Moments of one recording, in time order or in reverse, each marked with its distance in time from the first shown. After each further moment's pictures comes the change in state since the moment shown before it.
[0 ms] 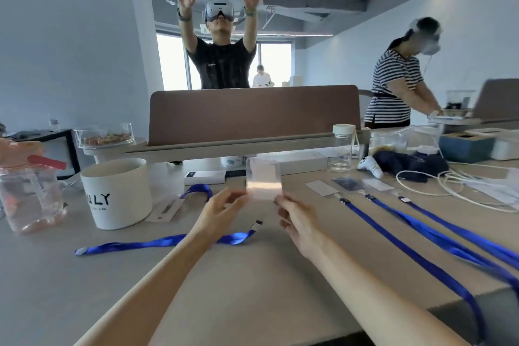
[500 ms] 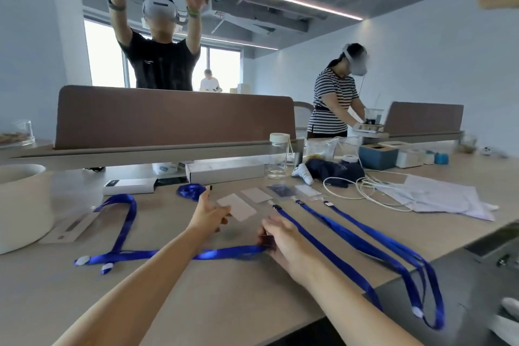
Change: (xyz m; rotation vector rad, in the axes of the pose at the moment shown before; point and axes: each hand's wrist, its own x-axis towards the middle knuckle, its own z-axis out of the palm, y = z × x) left_hand 0.062 0.001 0.125 -0.211 -0.048 -0.329; right_hand -0.012 -0.019 -0.112 -0.168 0.029 0.002
